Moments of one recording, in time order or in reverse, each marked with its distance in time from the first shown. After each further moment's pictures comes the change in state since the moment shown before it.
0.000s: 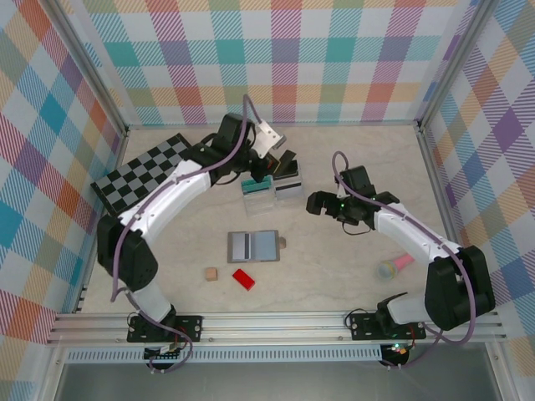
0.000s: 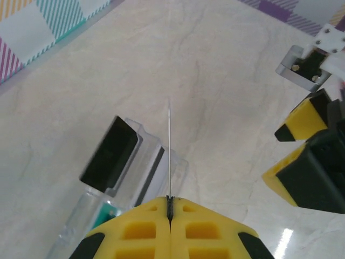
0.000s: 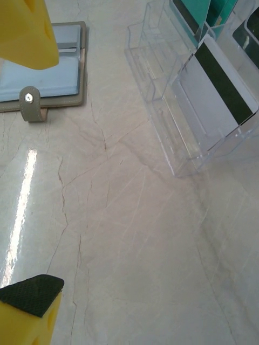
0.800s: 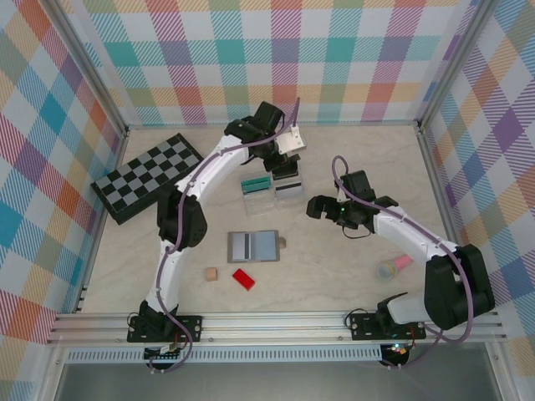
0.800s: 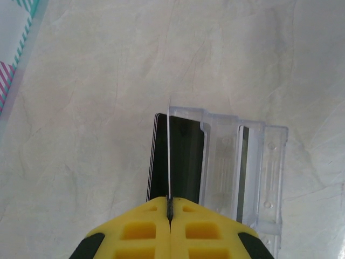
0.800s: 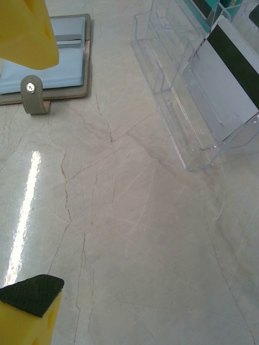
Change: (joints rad) left arm 0.000 0.526 0.595 -0.350 -0.163 0.451; right arm -0.012 0.005 -0.053 0.047 -0.026 0.001
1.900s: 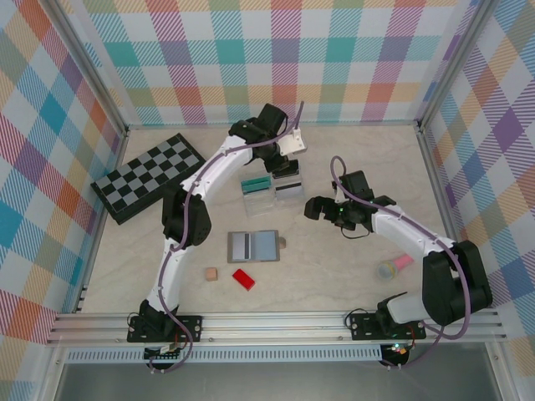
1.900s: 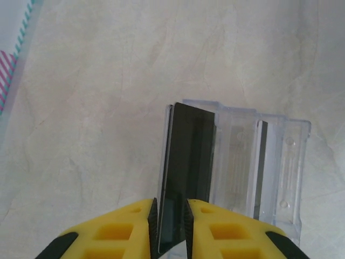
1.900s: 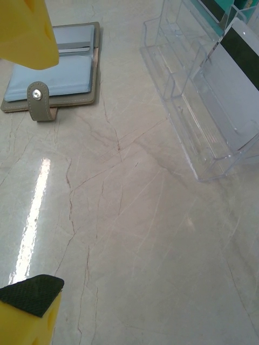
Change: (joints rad) left arm -0.006 0.043 0.045 -0.007 -0.053 -0.005; right arm 0.000 0.028 0.000 0.009 -0.050 0.003
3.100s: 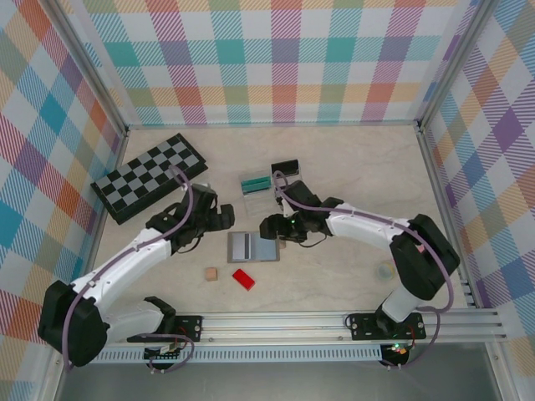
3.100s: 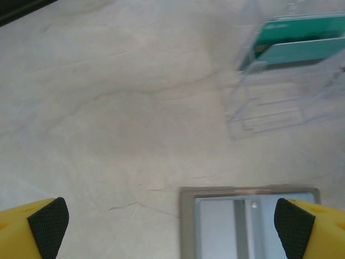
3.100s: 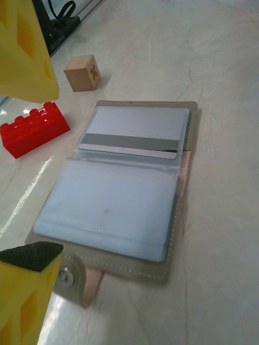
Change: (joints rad) left arm 0.064 -1.173 -1.523 0.436 -0.360 -1.257; right arm 0.397 0.251 0.179 0.048 -0.097 0.187
